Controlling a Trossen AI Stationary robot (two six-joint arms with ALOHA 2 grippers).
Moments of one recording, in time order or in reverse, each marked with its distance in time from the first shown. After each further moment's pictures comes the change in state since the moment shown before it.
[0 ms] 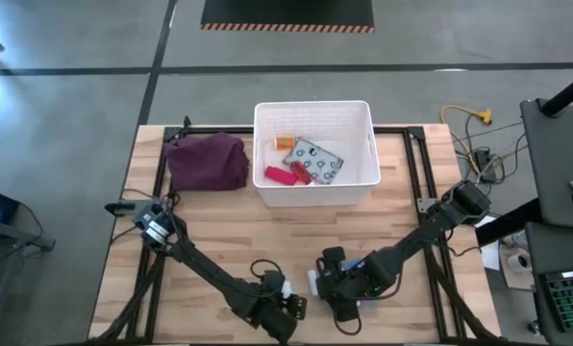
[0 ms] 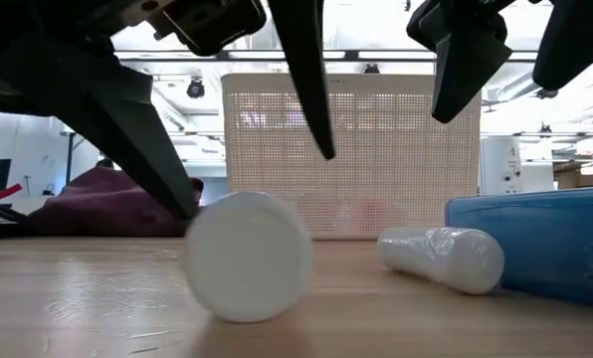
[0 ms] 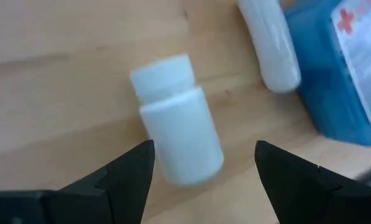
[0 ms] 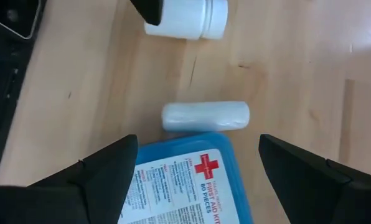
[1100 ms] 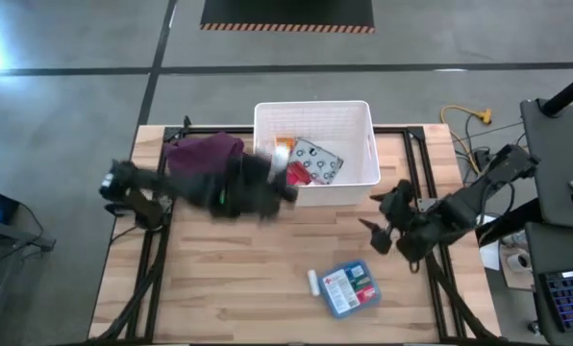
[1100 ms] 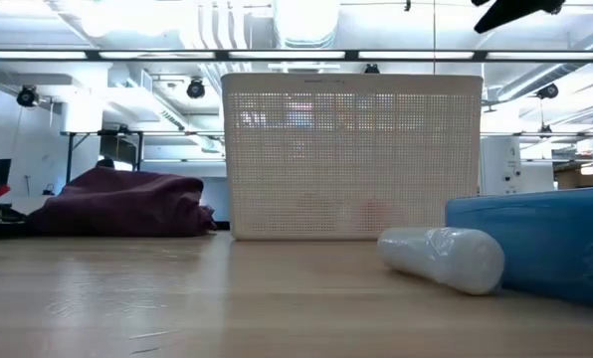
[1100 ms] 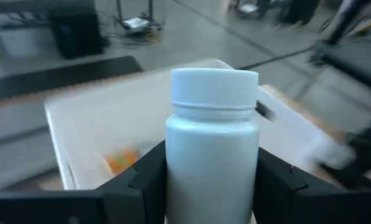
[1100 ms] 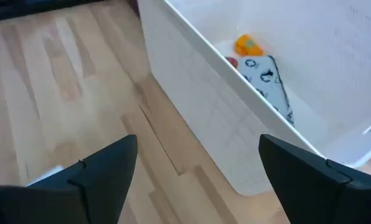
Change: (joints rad) left arm 0.401 -0.515 0.060 -0.109 -0.683 1.105; right arm 0.023 -0.682 -0.232 -0.401 0.598 0.543
